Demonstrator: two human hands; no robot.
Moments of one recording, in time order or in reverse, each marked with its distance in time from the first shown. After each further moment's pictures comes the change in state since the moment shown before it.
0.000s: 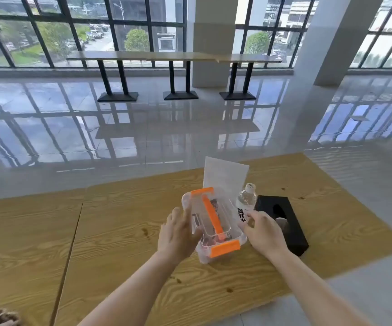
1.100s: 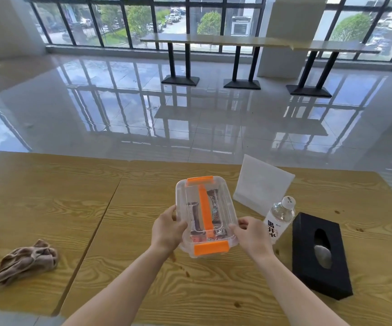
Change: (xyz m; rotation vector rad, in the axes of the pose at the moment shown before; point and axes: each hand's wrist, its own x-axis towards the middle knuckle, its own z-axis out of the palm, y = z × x) left_hand -0.021 -0.014 -0.025 -0.680 0.211 -0.611; right_hand 0.044 -0.031 0.053 0.255 -0.286 -0.008
